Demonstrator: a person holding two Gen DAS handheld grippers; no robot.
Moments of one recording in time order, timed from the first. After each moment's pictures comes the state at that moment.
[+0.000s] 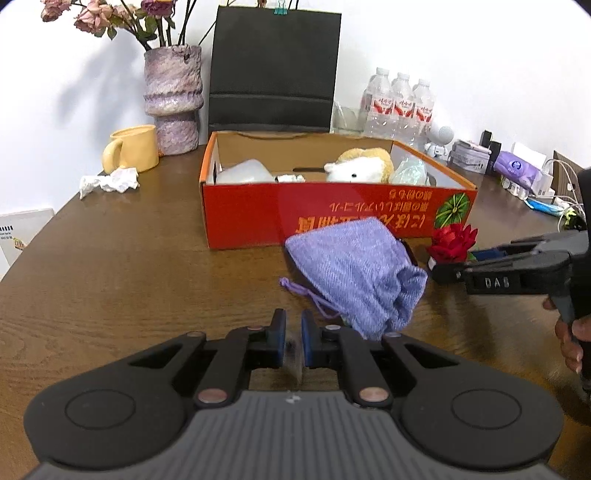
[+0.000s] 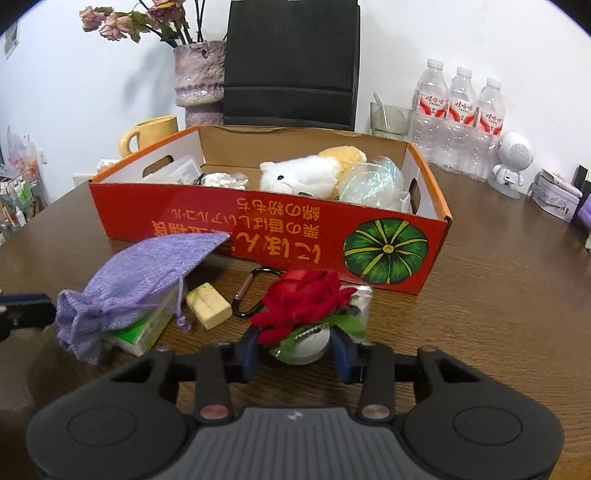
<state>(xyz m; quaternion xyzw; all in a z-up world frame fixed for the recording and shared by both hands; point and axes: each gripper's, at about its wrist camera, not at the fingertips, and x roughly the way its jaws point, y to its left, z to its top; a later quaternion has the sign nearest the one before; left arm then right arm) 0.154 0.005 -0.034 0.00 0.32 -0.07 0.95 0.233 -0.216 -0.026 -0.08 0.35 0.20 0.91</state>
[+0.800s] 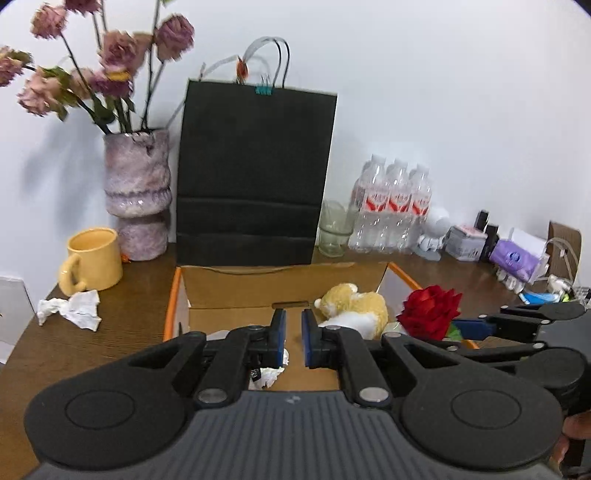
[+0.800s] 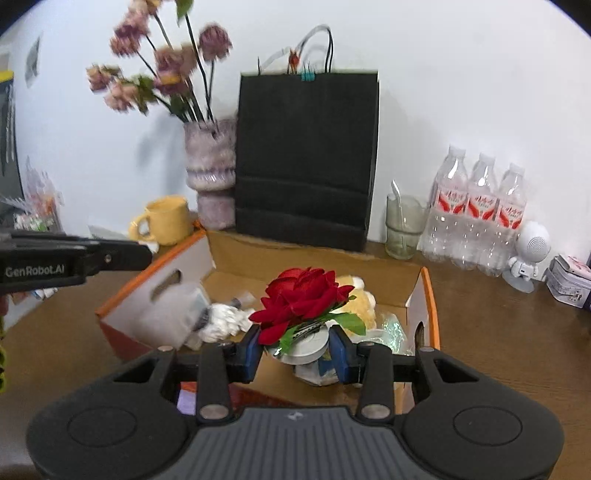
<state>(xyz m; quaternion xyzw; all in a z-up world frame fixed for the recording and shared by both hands) 0.287 -0.014 0.055 -0.02 0.25 -0.10 0.96 0.308 -0.193 0.061 -0.08 0.28 0.24 0.93</state>
